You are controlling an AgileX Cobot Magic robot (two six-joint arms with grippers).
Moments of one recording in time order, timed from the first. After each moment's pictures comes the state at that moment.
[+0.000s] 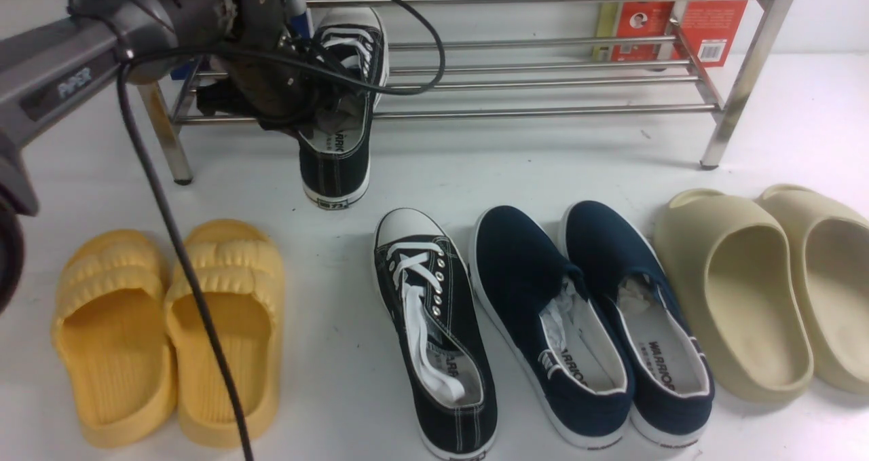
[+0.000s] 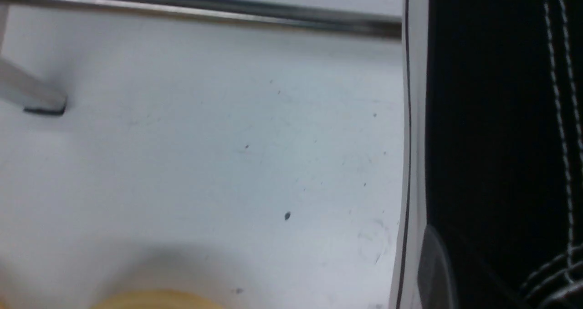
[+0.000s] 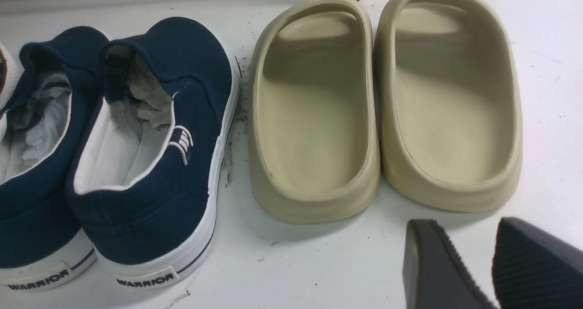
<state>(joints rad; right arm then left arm) 0.02 -0.01 0.01 0.08 0.39 0.04 -0.27 2.04 -1.83 0.12 0.83 -0.45</state>
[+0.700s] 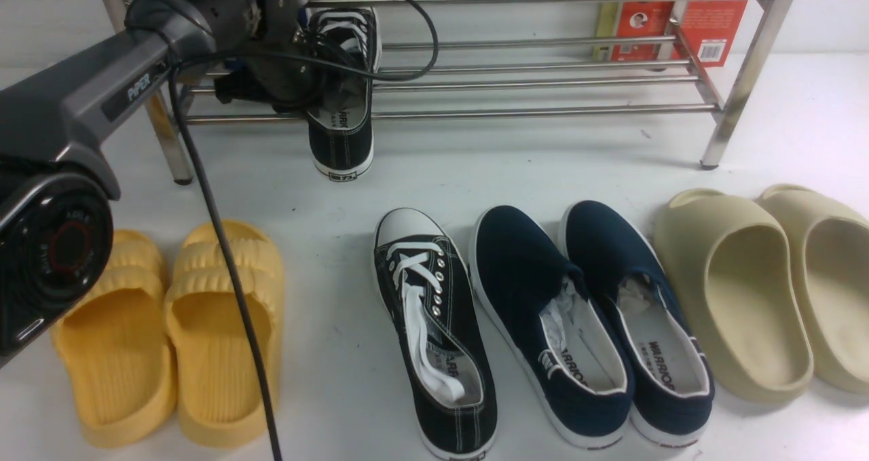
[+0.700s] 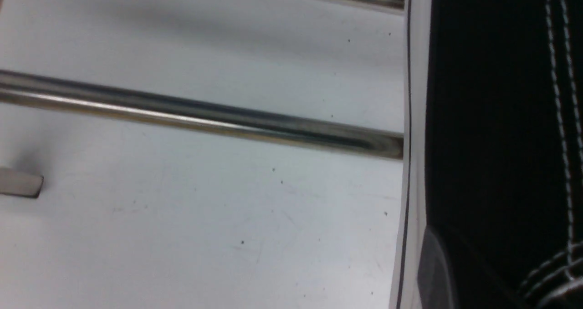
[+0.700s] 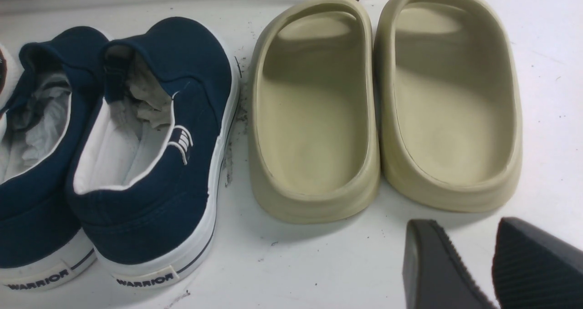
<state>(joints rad) 0.02 -0.01 0.01 0.08 0.39 0.04 -0.24 2.20 -2.02 0.13 0.80 -0.50</state>
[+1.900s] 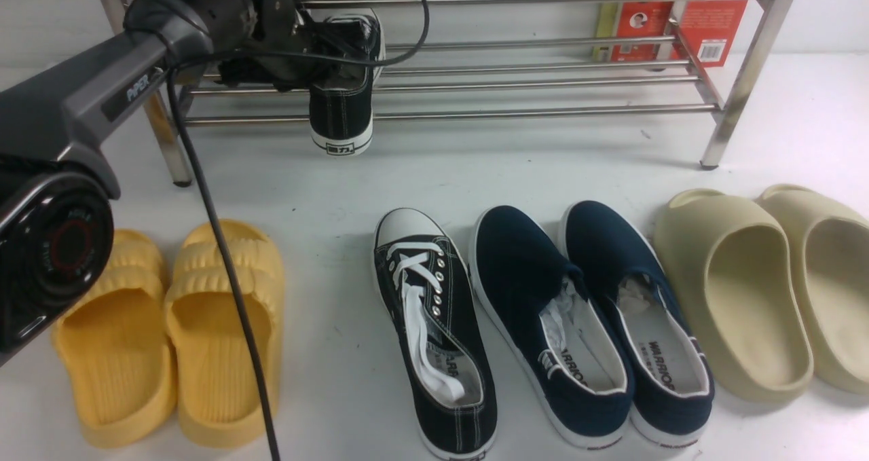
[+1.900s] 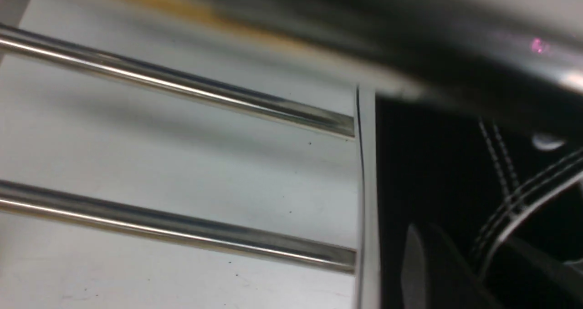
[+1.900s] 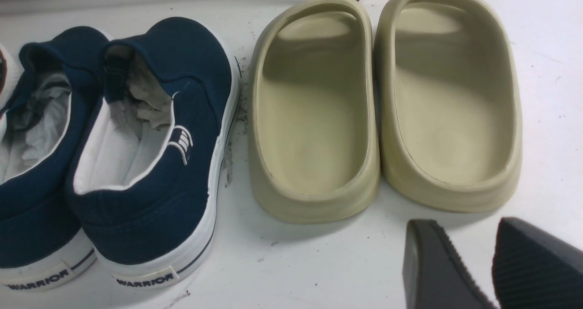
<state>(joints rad) 0.02 -0.01 0.01 0.08 0.39 0.04 -0.23 2.20 -2.02 0.15 0.65 -0.60</state>
